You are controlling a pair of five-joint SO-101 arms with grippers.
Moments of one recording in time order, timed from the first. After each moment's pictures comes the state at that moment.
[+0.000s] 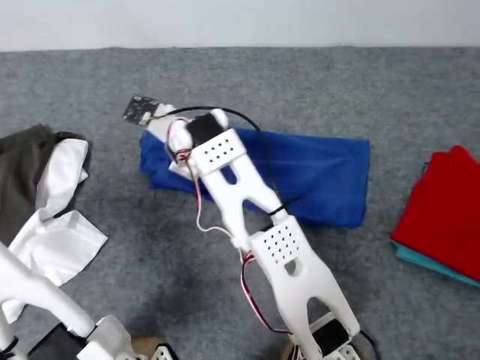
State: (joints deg) left arm -51.5 -18.0 -6.2 97.8 -13.2; right arm -36.4 64.8 -78.5 90.4 30.8
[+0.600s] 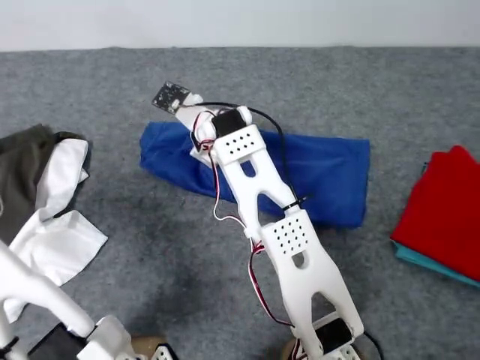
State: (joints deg) left arm -51.5 -18.0 -0.4 94.5 -13.5; right arm -30.7 67.3 -78.5 83.3 30.9
